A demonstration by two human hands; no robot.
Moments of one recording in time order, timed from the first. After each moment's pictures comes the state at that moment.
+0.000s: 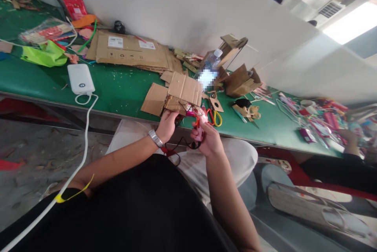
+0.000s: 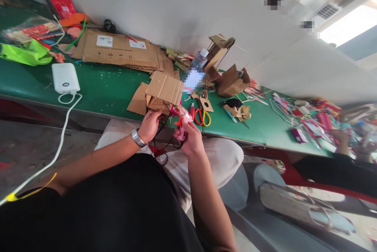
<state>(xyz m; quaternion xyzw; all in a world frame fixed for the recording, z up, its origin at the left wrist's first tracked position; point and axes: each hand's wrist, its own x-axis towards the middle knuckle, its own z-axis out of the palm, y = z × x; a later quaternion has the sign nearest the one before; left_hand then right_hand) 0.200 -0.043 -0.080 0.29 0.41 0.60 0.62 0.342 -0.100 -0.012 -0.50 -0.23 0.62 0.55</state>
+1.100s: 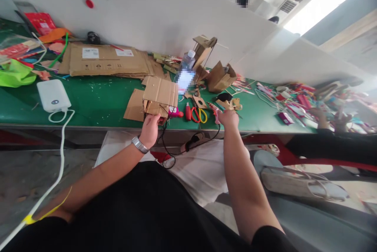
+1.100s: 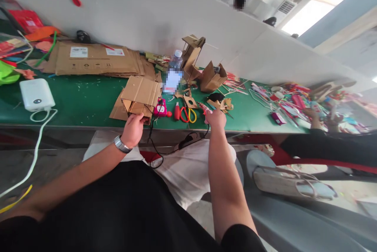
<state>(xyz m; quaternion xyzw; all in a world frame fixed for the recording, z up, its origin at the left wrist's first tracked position) 0.204 -0.039 -0.093 0.21 0.37 0.65 0.63 0.543 -0.024 -0.014 -0.89 -0.44 0.01 0.12</state>
